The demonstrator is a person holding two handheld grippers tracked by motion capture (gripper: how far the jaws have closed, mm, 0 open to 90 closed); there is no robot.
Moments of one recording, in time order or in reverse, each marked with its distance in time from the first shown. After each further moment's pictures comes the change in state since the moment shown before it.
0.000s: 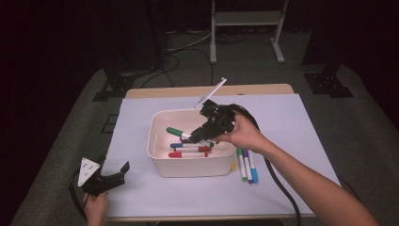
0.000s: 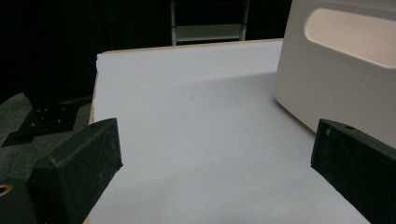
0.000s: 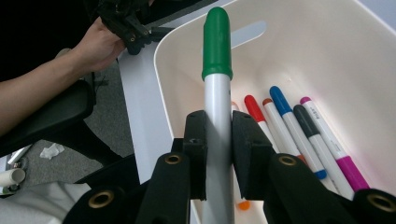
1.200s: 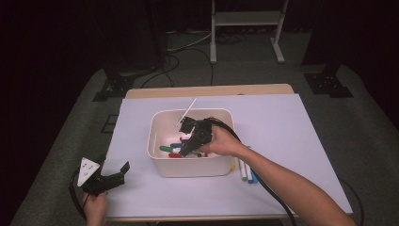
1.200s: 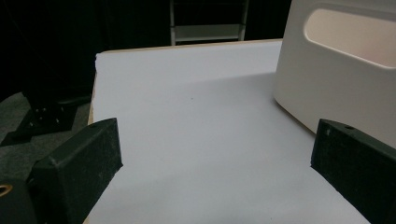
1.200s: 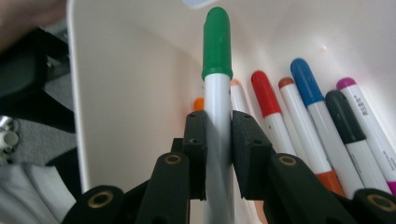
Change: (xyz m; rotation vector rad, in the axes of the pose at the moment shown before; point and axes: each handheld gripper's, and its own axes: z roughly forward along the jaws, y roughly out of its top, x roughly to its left) left arm 0.001 0.000 0.000 -0.001 -0.004 -0.002; right arm -0.019 0.001 0.091 0.196 0.011 -0.030
